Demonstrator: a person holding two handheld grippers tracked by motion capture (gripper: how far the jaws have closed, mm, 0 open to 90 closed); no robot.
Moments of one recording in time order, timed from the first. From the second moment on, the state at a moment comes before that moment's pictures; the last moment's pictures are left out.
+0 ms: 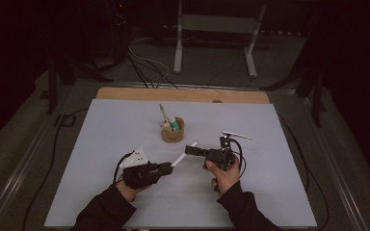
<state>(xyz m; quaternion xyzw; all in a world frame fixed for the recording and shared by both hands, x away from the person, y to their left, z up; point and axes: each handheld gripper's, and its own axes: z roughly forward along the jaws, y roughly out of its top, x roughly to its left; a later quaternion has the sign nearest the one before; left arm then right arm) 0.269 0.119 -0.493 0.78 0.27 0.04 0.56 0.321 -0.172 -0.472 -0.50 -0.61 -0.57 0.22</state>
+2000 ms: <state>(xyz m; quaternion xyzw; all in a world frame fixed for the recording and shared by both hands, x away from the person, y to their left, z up) 0.254 0.148 -0.502 0.82 0.29 0.05 0.49 0.316 -0.180 -0.413 -0.39 -0.75 -0.53 -0.06</state>
